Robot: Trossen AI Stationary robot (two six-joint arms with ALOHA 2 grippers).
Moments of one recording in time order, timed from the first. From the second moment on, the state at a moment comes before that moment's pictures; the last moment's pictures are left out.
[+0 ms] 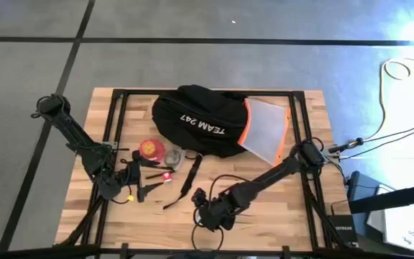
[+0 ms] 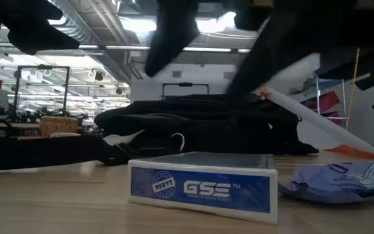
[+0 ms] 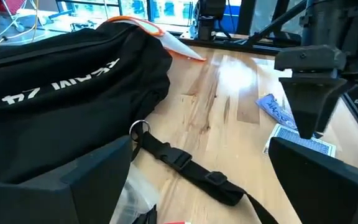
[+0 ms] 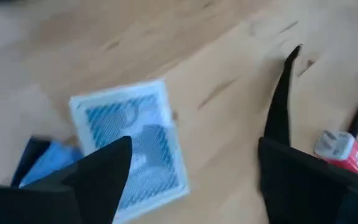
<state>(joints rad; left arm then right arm) -0.86 1.00 0.43 0.04 -1.06 -0.53 0.48 2.11 1.64 -0.55 0.11 -0.54</state>
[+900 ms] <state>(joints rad) -0.85 1.00 0.43 0.04 -1.06 -0.52 0.46 2.20 1.67 -0.61 -0.03 -0.60</state>
